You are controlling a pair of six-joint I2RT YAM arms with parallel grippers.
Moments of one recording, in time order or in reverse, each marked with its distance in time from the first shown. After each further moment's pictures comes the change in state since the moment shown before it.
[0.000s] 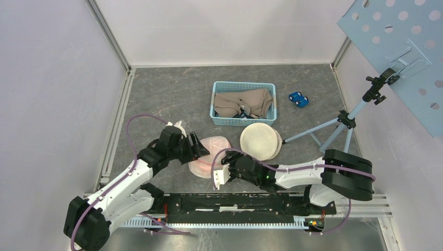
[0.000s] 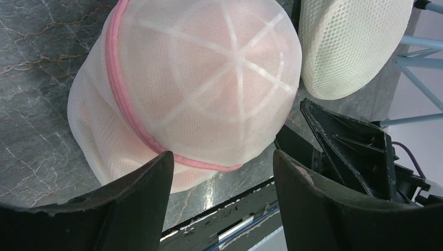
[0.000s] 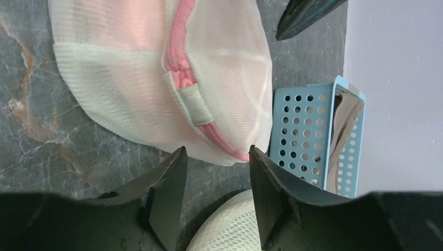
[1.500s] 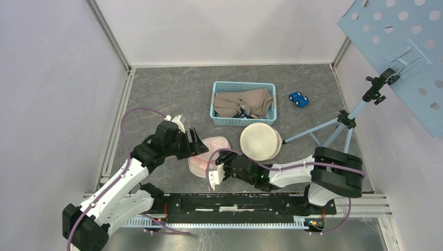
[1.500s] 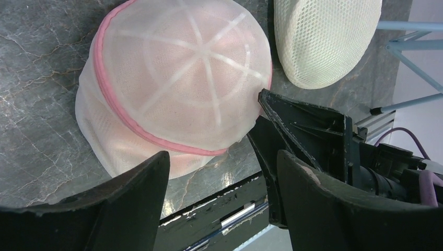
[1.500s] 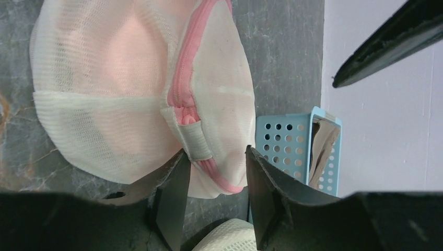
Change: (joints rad) left arm 0.000 -0.039 0.140 -0.157 -0.004 0.100; right arm 0.005 0.085 0.042 0.121 -0.008 -0.074
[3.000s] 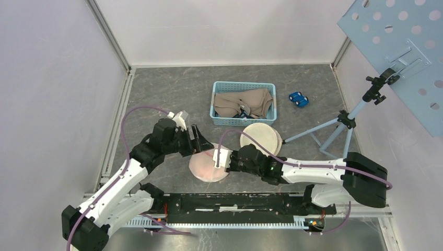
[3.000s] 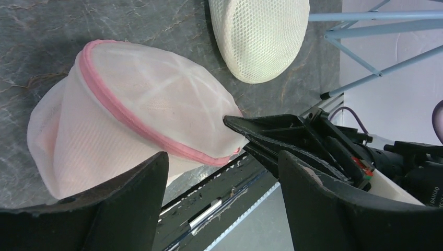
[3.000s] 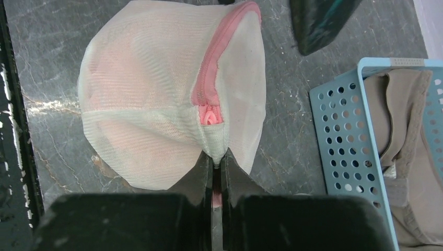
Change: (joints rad) left arm 0.007 -0.010 0.027 0.078 0.133 -0.024; right arm -0.078 -0.224 0.071 -0.340 -0.166 0.494
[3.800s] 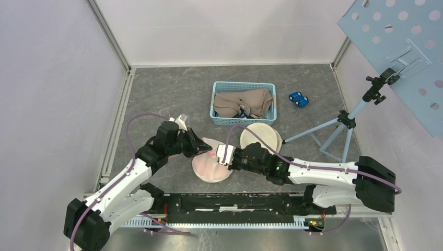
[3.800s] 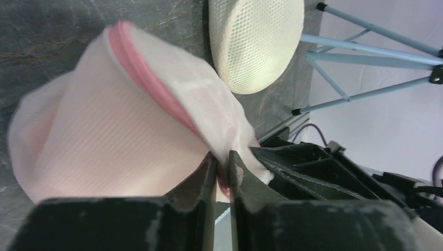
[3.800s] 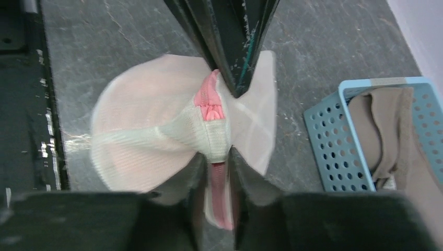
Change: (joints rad) left arm 0.000 0.047 -0.117 0.187 0.027 -0.220; right arm -0.004 -0.085 0.011 0.014 -0.044 0.102
